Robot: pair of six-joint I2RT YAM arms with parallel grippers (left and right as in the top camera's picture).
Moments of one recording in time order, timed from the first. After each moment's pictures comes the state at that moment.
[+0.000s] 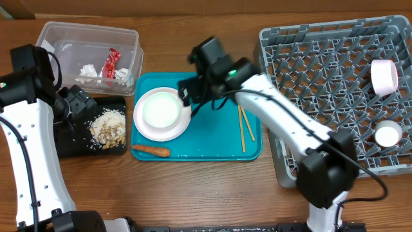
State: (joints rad) left arm 0.33 1.54 1.62 -1.45 -0.12 -0.56; right arm 0.66 2.00 1.76 -0.82 -0.19 0.35
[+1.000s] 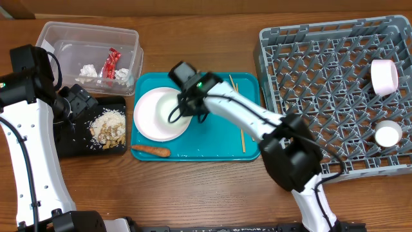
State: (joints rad) left arm 0.33 1.54 1.62 -1.45 -0.08 -0.57; right arm 0.73 2.23 1.84 -0.87 0.02 0.56
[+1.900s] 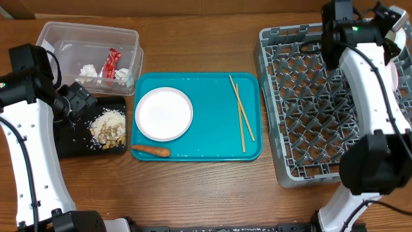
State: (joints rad) left arm 0.33 1.54 1.62 -1.43 -0.08 -0.57; right arm 0.00 1.95 1.83 -1.16 1.25 0.70
